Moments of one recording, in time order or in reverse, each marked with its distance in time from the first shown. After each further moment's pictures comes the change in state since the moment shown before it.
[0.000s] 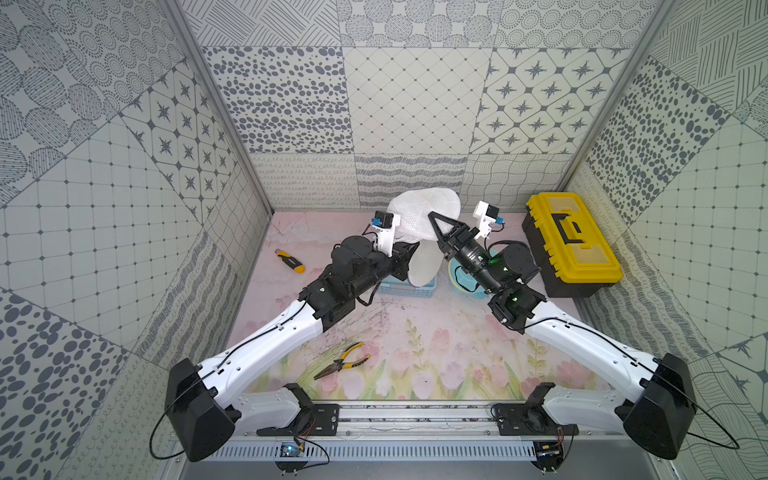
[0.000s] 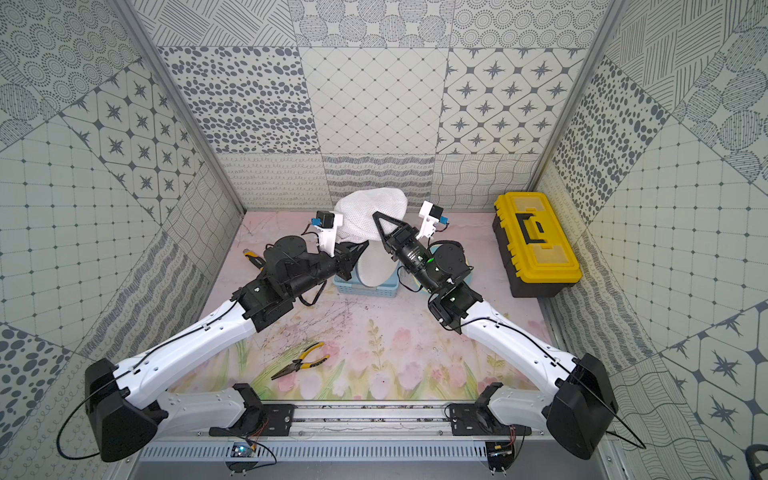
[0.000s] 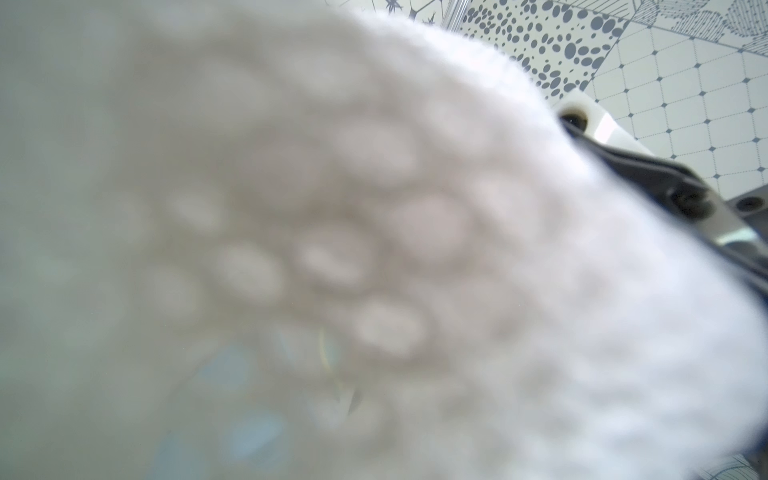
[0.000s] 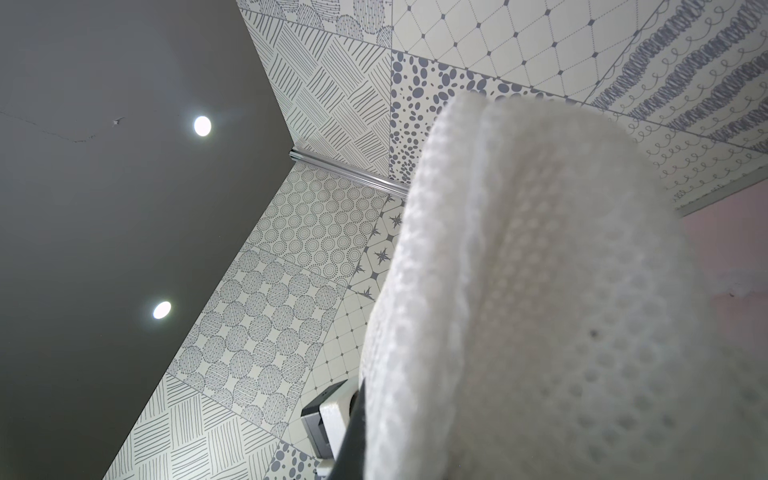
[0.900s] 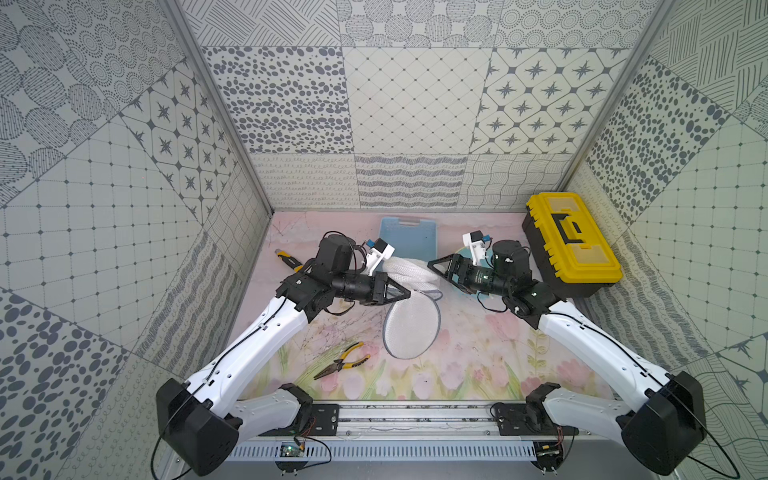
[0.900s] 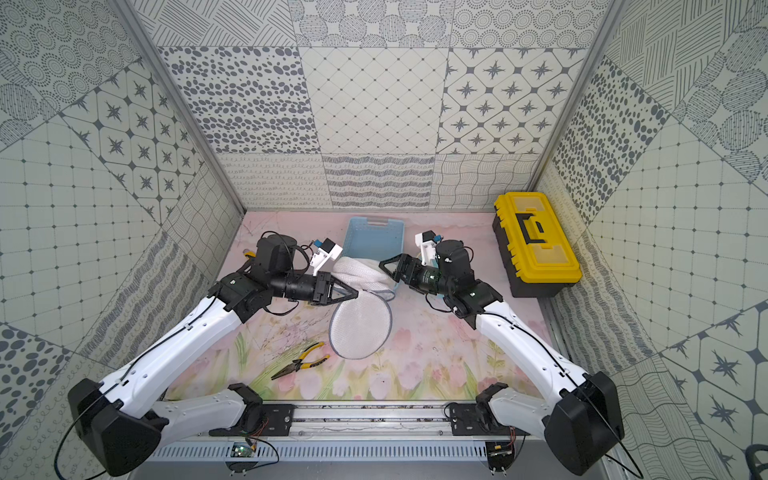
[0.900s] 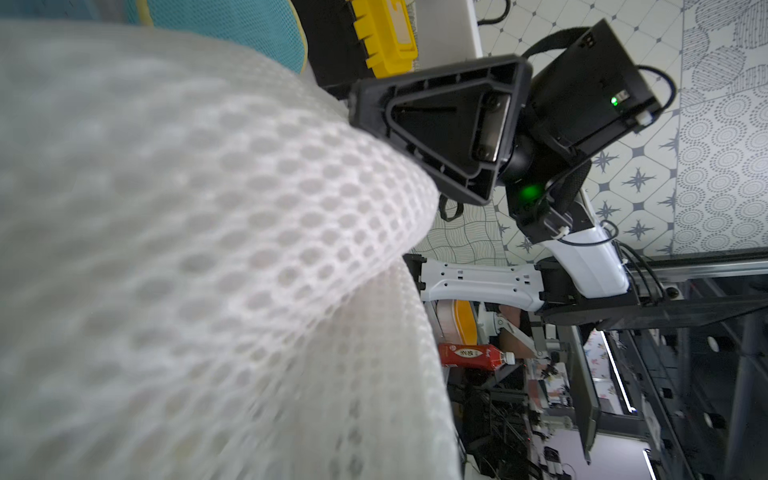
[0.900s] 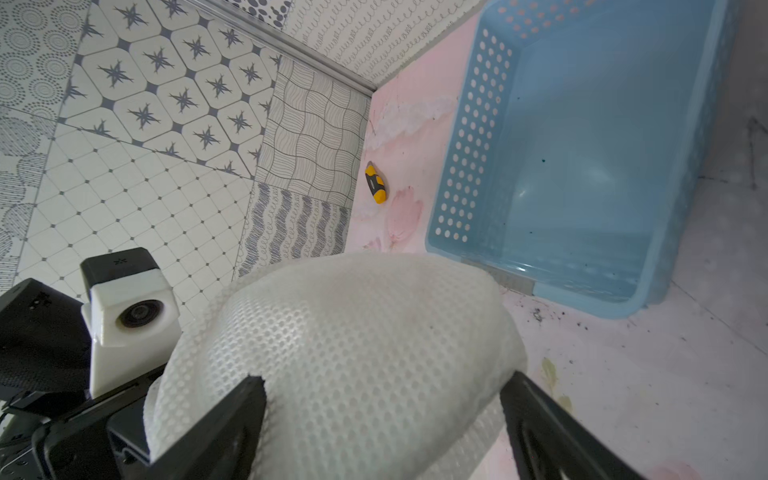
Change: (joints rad) left arm 0.219 -0.031 -0.023 -0.534 0.853 -0.329; right arm -0.218 -0.066 -0.067 -0.790 -0.425 -0.467
